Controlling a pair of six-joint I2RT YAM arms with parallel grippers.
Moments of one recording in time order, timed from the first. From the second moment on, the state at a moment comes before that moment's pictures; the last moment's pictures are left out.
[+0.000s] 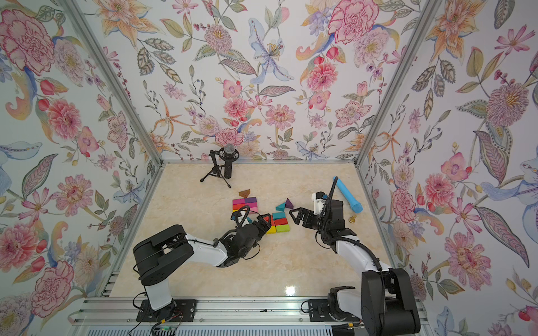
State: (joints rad) left arm -1.01 1.87 0.77 0.69 -0.48 -1.40; right arm 0.13 1.23 0.55 0.07 -0.54 0.47
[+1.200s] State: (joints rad) left arm -0.98 1.98 0.89 0.59 -0.63 -1.47; right arm 0.11 1.20 0.51 0.12 -0.63 0.51
